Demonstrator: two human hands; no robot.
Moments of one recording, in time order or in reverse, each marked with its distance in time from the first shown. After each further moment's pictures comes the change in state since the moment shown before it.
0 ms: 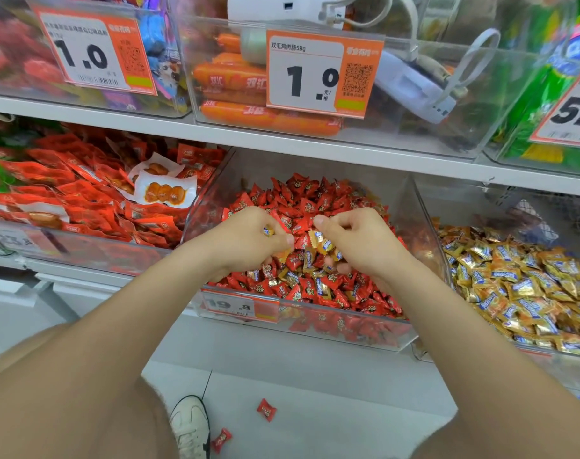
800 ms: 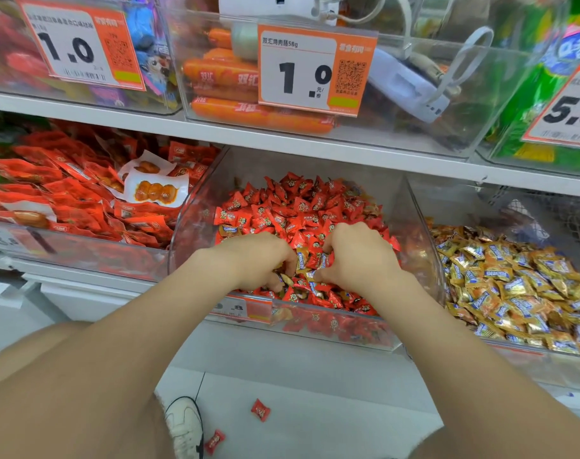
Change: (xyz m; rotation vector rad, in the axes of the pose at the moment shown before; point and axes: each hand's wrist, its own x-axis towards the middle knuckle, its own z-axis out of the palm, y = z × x) left_hand 0.023 -0.006 0.024 0.792 -0.261 0.152; right_hand 0.006 0.012 0.007 -1.021 0.052 -0.004
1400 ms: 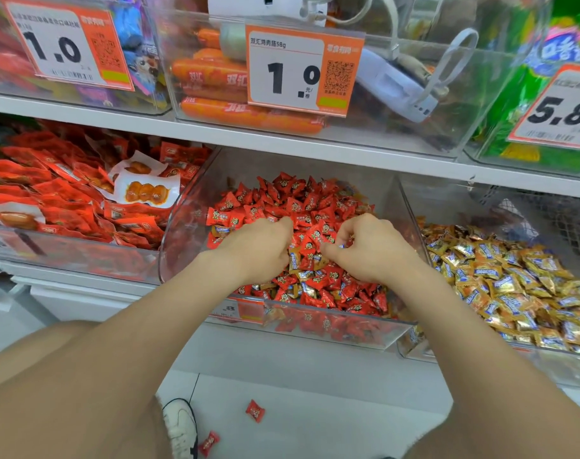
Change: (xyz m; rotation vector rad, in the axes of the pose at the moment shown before) left_hand 0.004 0.019 -0.002 -0.052 0.291 -0.096; right_hand -0.008 0.029 -0.019 0.326 0.026 0.049
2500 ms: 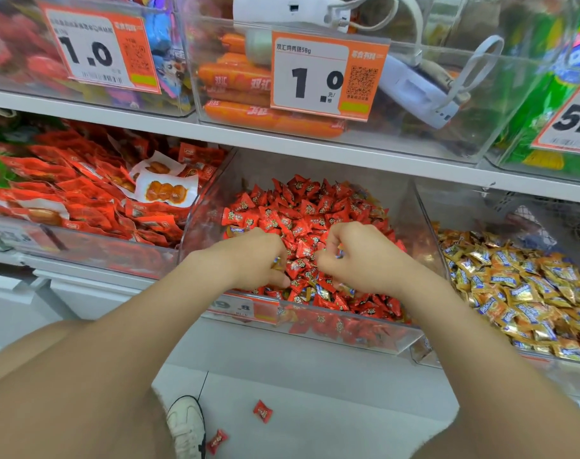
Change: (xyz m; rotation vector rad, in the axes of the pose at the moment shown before) left_hand -0.016 -0.028 -0.007 -0.039 -0.207 -0.001; right_hand -0.006 -0.023 0.006 0.059 -0.151 -0.265
